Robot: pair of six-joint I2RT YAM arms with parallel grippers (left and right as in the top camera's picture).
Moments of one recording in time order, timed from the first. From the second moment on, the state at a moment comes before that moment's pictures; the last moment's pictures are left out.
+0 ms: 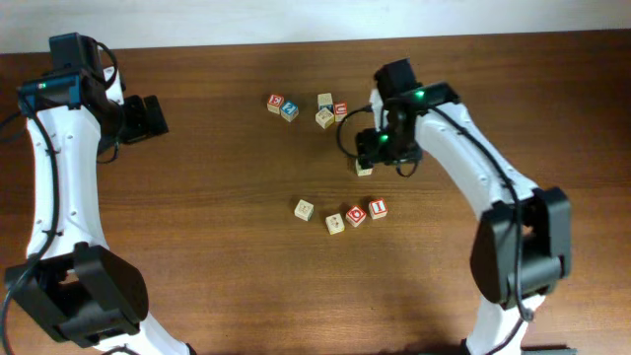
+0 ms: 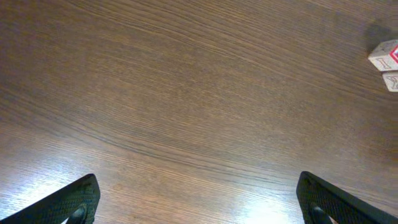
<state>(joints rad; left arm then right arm) 0.20 1.88 1.85 -1.19 0.02 -0.11 0.30 1.99 1.63 -1.02 -0.14 0.15</state>
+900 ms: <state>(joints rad) 0.20 1.88 1.85 -1.19 0.04 -0.11 0.31 2.15 1.63 -0.92 -0.11 0.14</state>
